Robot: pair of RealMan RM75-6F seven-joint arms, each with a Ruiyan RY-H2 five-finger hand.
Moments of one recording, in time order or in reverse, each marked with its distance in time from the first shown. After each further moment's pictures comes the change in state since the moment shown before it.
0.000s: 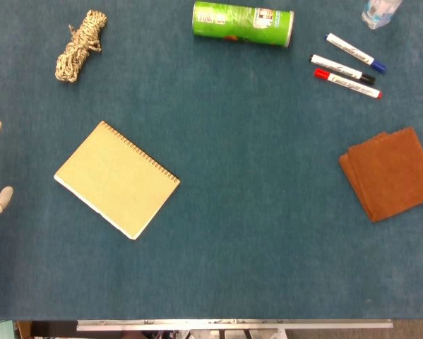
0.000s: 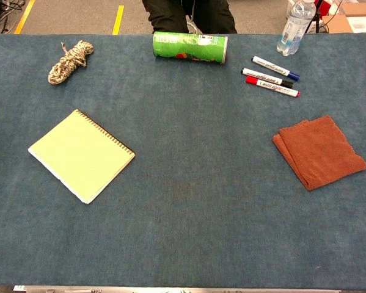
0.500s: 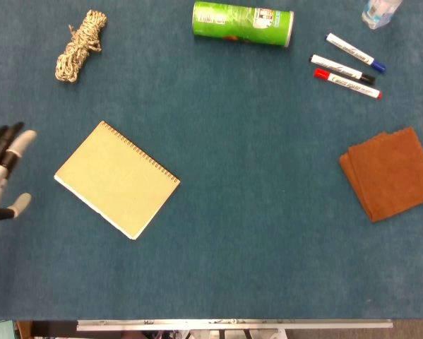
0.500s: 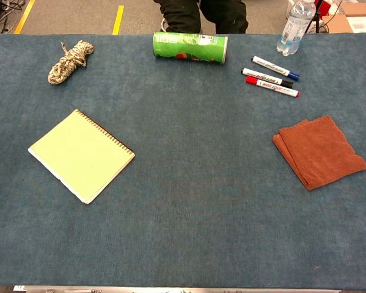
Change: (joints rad) left arm -0.087 -0.007 0.047 0.112 0.127 -0.115 -0.059; right arm 0.023 0.031 0.032 -0.022 -0.013 0.012 -0.003
